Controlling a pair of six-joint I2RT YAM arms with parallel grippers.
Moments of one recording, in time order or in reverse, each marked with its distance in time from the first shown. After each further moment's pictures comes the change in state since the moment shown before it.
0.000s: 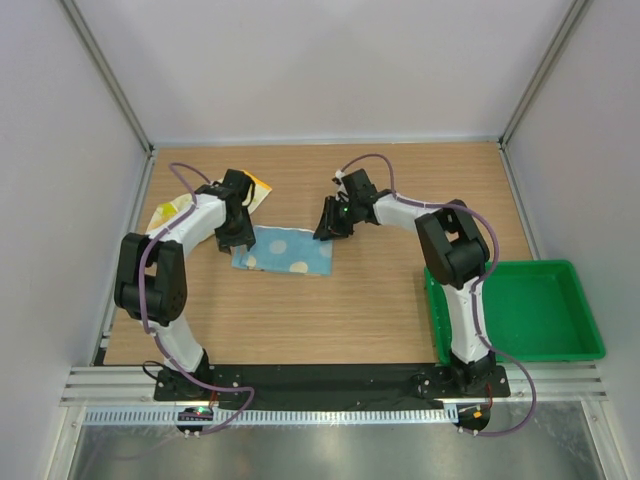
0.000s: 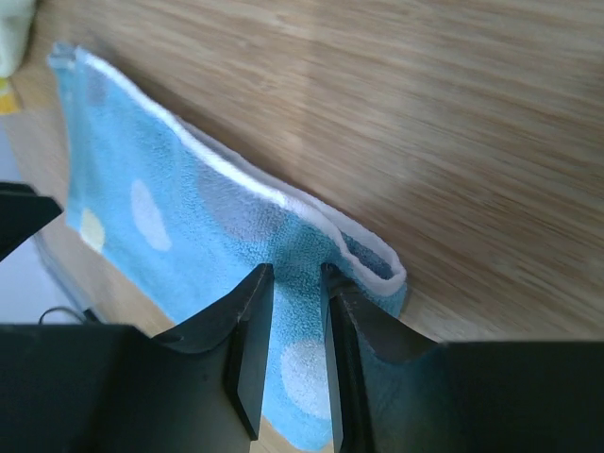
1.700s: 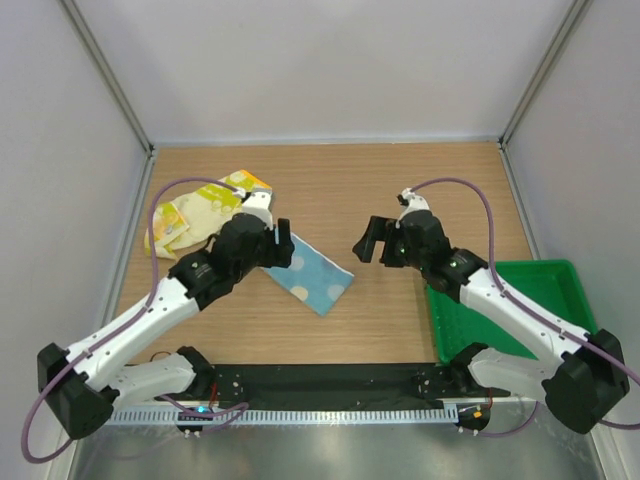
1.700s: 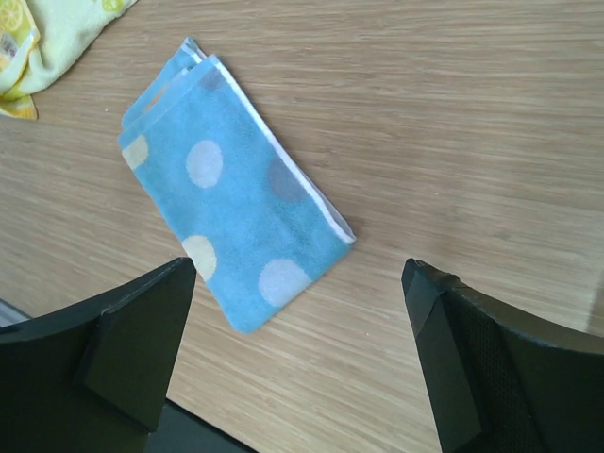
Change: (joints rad) left arm -0.486 -0.744 -0.367 0.373 -0.125 0.117; right arm 0.092 -1.005 -0.644 -0.061 0.470 0.011
